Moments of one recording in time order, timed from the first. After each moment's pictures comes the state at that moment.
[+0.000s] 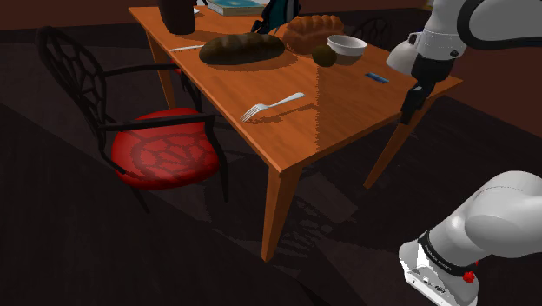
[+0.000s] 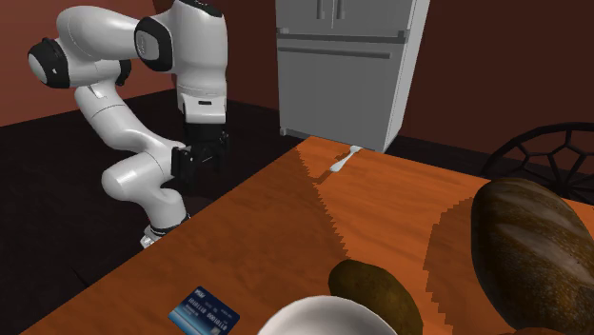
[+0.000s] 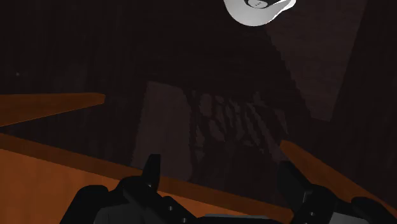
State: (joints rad) arm 0.00 -0.78 0.01 -2.41 -0.12 1.52 -0.14
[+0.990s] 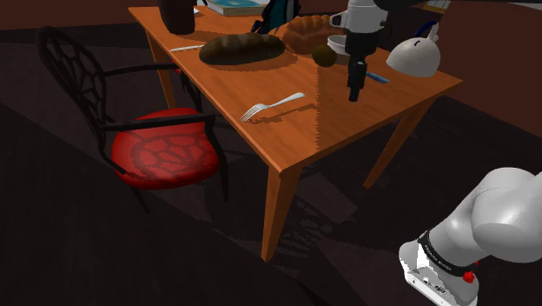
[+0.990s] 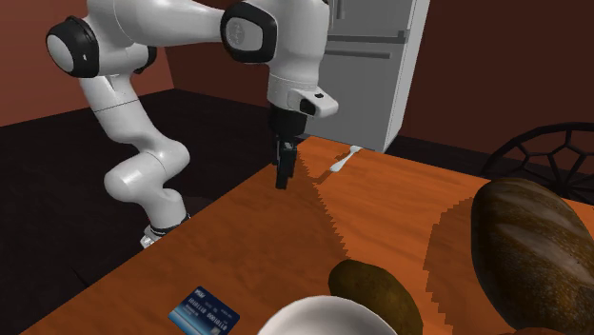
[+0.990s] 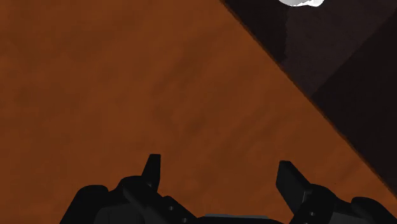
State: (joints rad) arm 0.17 -0.26 0.00 -1.95 -0.06 1.53 -0.54
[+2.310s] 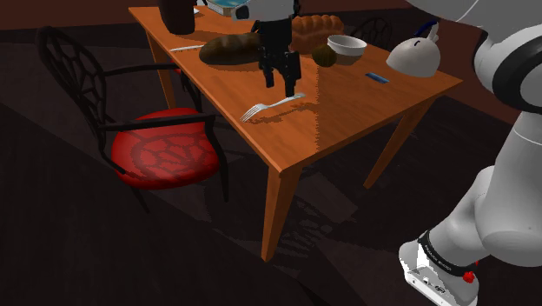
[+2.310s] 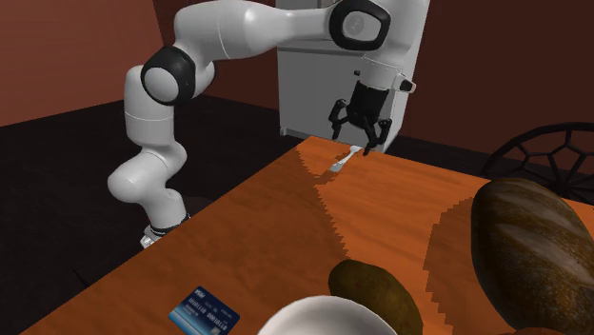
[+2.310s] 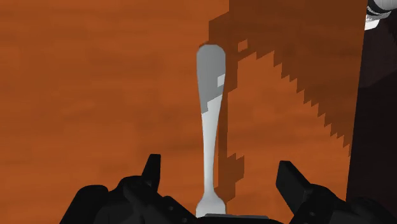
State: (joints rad) arm 0.34 0.31 0.15 -1.22 -0.02 1.29 -1.00
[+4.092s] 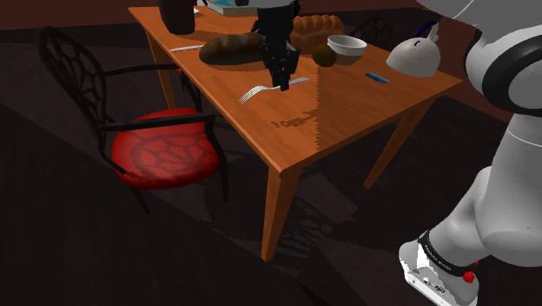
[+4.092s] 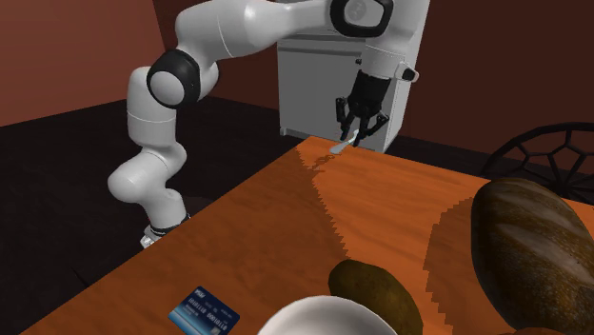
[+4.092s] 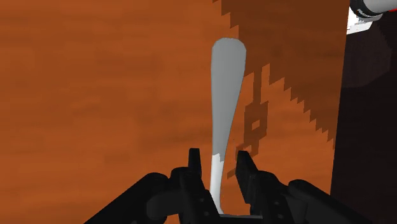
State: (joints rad) arm 0.34 0.34 0.15 -1.10 -0.02 1.21 -1.00
